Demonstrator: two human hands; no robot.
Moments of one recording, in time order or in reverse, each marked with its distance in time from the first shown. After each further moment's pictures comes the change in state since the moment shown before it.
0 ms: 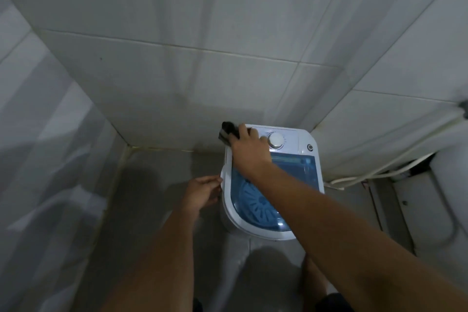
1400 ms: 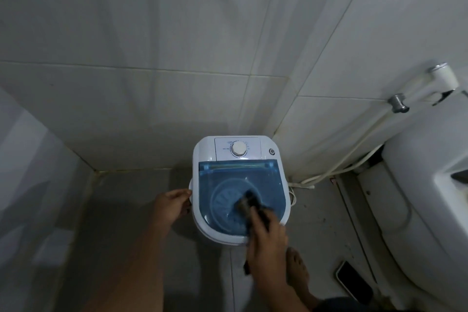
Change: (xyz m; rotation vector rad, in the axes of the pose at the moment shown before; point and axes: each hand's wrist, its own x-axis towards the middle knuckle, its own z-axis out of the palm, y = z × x) left_hand 0.004 -0.004 0.019 0.031 0.072 0.069; right_hand -0.222 0.029 0.107 0.584 0.458 0.431
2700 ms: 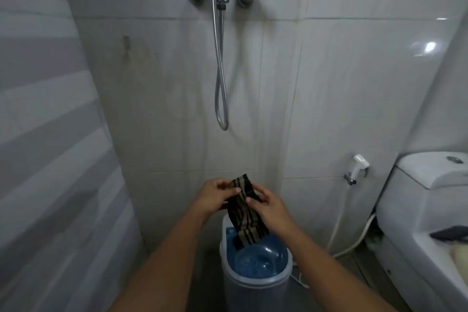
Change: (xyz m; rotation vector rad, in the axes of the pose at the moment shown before) left_hand -0.336 0.200 0.003 0.263 -0.311 0.631; right_hand 0.063 -0.189 -0.292 0.961 -0.317 0.044
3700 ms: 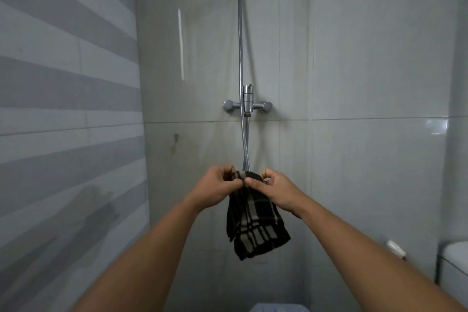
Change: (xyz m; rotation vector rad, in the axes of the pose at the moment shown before) left_hand -0.077 0.226 -0.075 0.396 0.056 0.647; right_hand 0.022 -0.252 -0.001 -0.124 -0.230 -0.388
